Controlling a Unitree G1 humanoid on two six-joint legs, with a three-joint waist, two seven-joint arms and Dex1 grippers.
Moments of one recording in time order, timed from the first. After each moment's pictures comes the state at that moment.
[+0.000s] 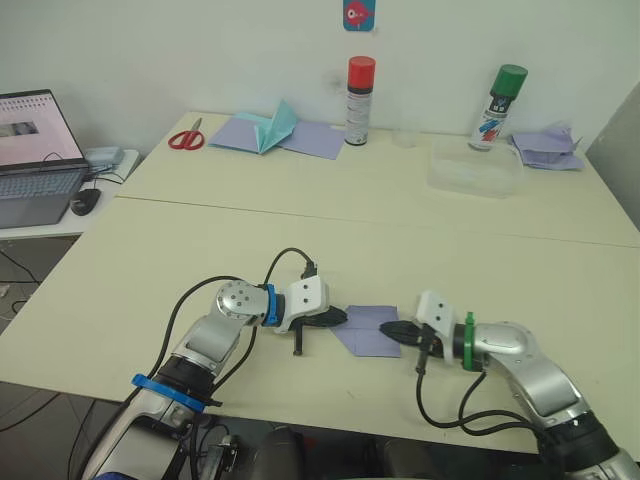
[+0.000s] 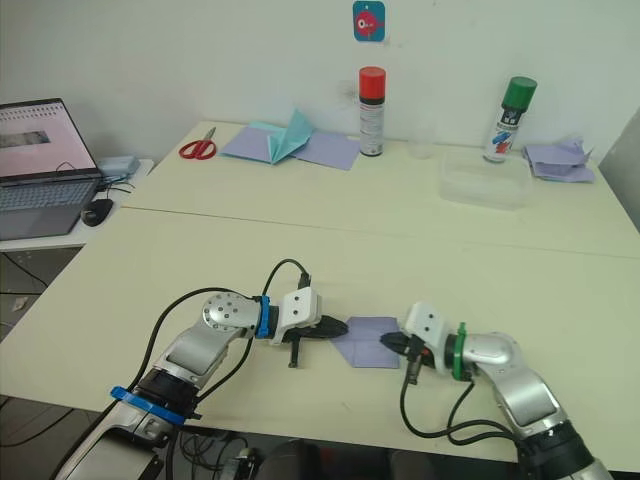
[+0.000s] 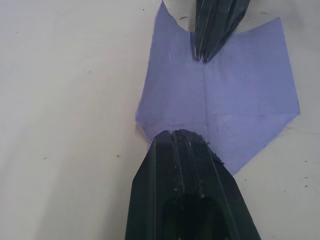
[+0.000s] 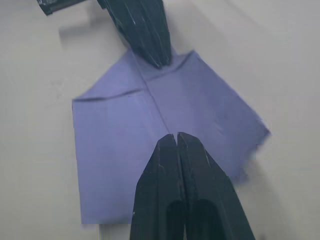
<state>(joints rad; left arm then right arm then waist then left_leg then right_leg) -0.45 0.50 -0.36 0.23 -0.05 0.02 -1.13 -0.10 -0.60 0.21 -0.17 0.16 0.30 0.90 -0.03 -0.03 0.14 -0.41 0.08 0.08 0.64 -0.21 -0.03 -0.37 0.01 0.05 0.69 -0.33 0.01</state>
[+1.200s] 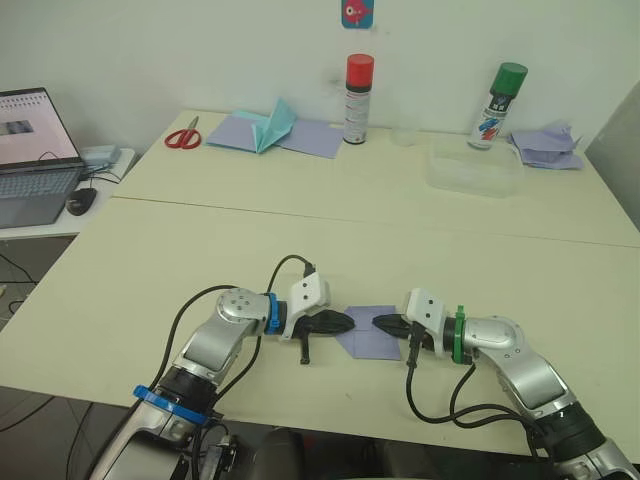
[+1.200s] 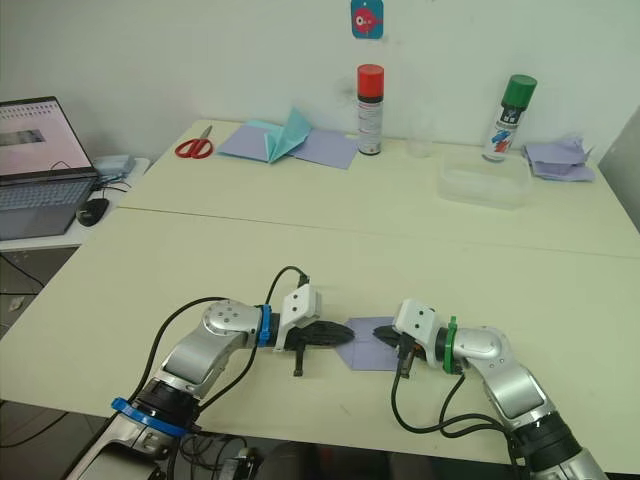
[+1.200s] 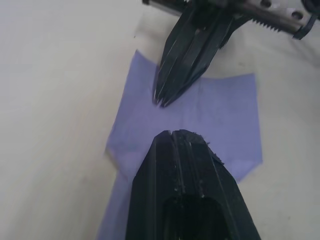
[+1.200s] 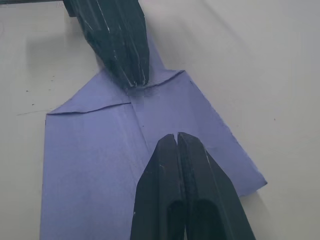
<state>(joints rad) -0.40 0.46 -0.35 0.07 -0.16 0.26 -1.14 -0.18 -0.52 0.30 -0.11 0.09 0.22 0.87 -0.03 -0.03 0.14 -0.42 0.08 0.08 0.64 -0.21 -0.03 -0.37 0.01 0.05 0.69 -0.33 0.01</state>
